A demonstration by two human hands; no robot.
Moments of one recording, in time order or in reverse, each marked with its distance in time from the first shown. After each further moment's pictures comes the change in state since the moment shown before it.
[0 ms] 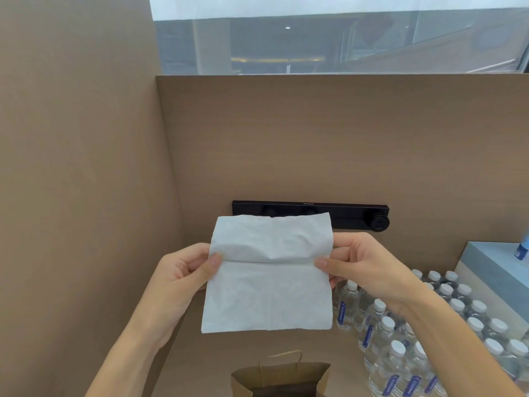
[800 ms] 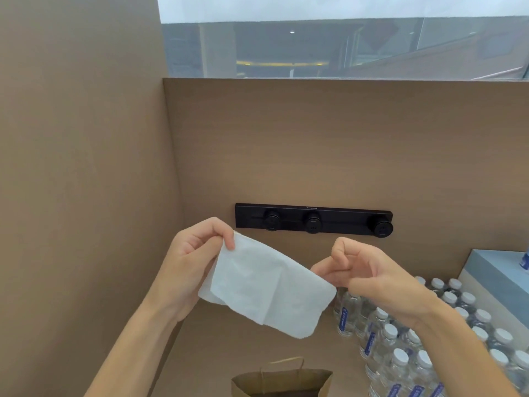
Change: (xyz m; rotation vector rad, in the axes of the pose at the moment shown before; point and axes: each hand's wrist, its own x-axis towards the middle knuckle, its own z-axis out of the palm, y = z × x) left_hand 0.025 0.023 0.012 -0.021 0.042 0.107; right_hand -0.006 0.008 -0.006 0.140 -0.154 -0.085
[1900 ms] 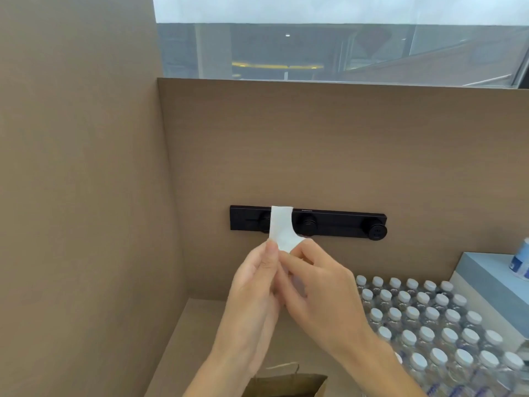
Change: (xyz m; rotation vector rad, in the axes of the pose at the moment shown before) left_hand -0.025 -0.009 0.092 -0.470 0.000 -0.185; right_hand 0.024 -0.001 0.088 -1.070 0.603 -0.371
